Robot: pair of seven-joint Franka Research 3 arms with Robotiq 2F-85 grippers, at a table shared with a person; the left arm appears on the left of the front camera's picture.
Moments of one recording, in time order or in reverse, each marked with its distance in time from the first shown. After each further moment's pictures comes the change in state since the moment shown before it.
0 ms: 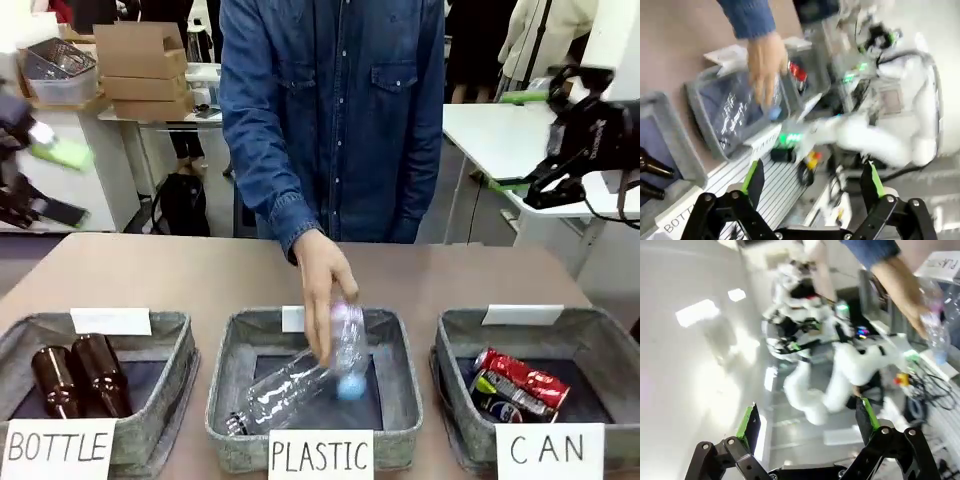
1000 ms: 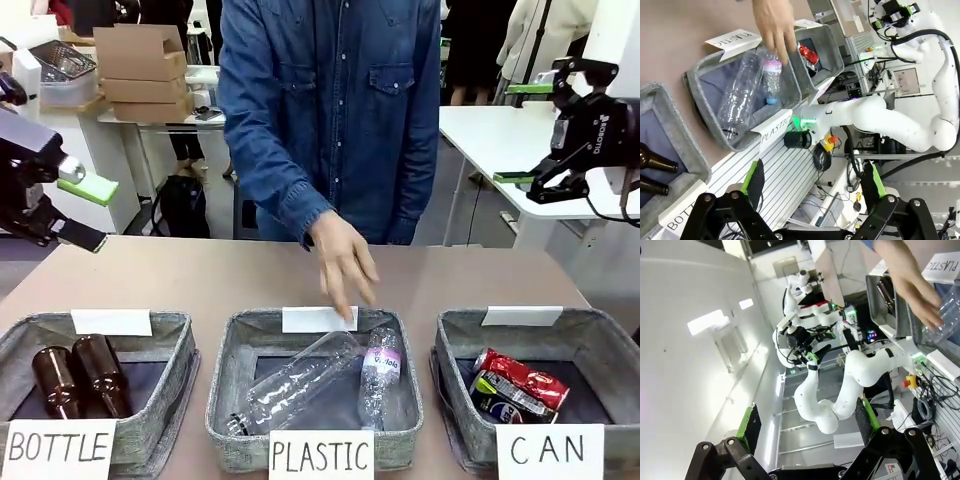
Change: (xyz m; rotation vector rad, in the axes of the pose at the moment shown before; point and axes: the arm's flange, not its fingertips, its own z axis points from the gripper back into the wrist) left arm -0.010 -0.012 -0.038 0.077 0.137 -0.075; right arm 0.001 0.002 -0.002 0.001 -0.008 -0.024
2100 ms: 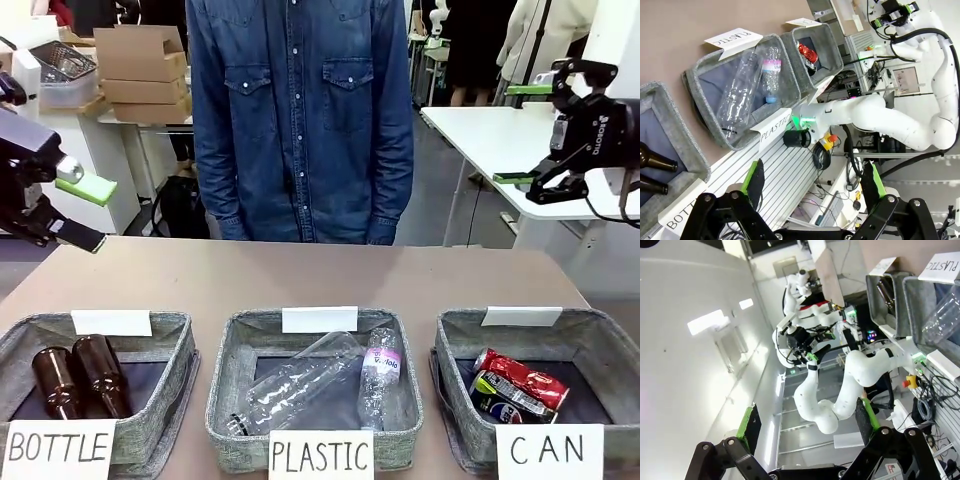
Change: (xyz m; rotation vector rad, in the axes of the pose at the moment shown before) left arm 0.000 -0.001 0.001 -0.003 0.006 0.000; right arm 0.000 0.000 0.000 0.000 0.000 0.000
